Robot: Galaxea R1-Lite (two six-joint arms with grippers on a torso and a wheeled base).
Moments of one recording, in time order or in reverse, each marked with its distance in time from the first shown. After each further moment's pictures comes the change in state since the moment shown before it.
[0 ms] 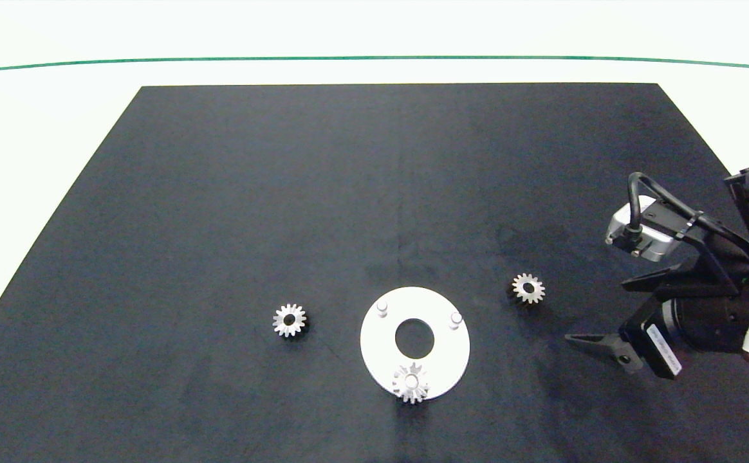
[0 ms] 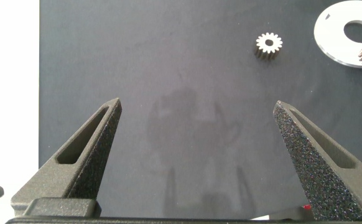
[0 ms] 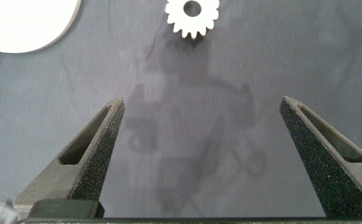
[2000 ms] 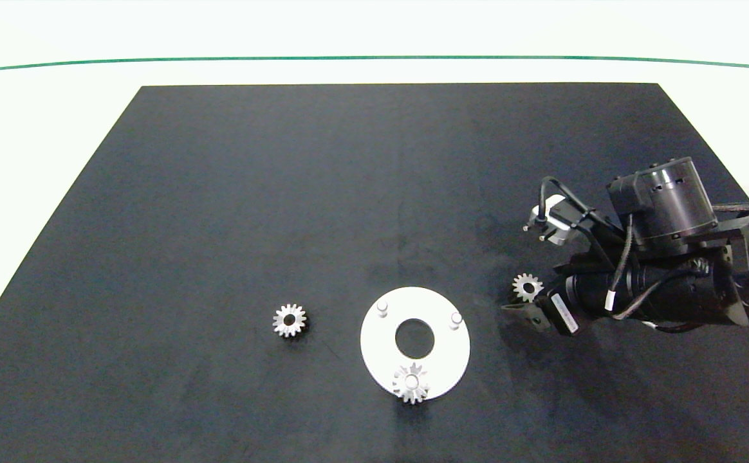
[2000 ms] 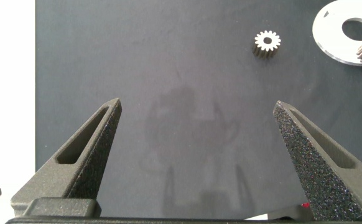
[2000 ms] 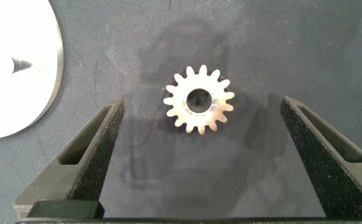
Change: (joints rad) left arm 0.000 0.002 0.006 0.000 -0.007 -0.001; right arm -0.020 0.243 -0.049 -0.222 0.042 0.007
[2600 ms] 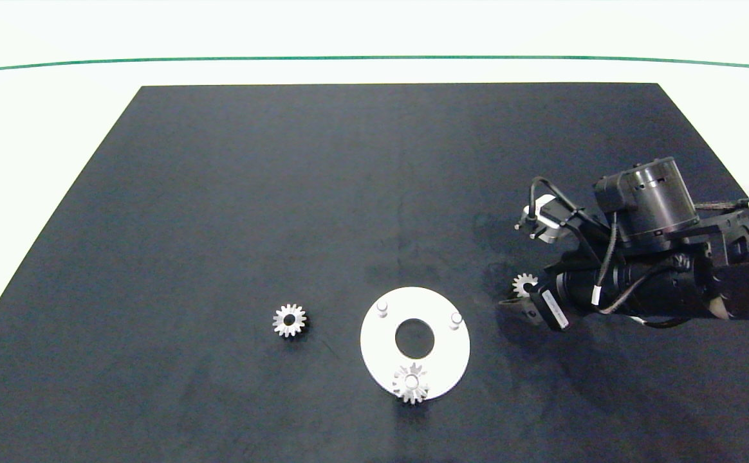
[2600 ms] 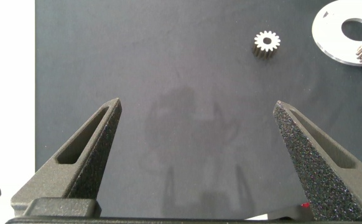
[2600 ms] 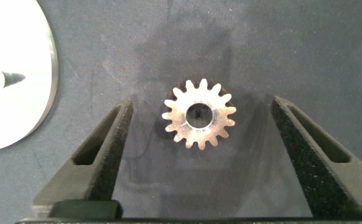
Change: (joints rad) left arm -0.001 0.000 0.000 0.000 0.000 0.000; right arm -0.003 0.037 -0.028 0.000 0.001 0.001
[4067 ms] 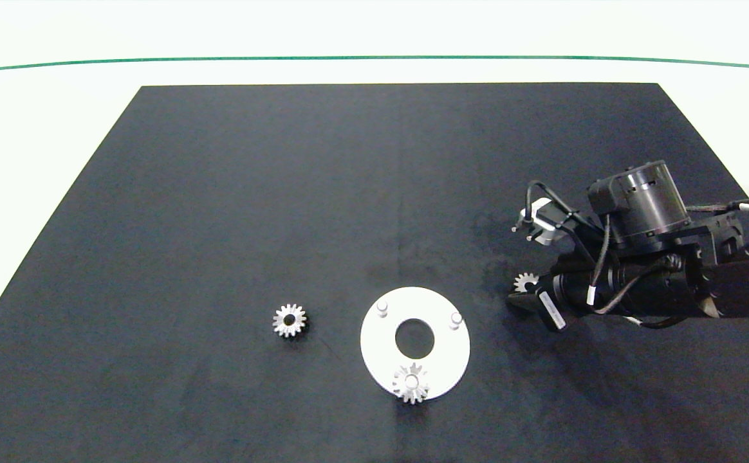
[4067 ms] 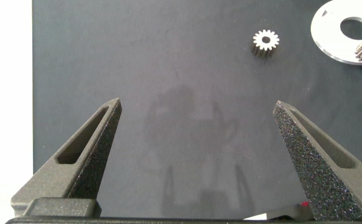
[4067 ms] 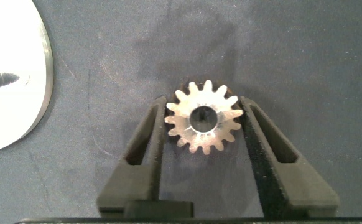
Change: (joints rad) left arm 0.000 0.004 0.002 -0.001 -0.004 0.000; right arm -0.006 0.016 -0.005 0.004 0.008 0.000
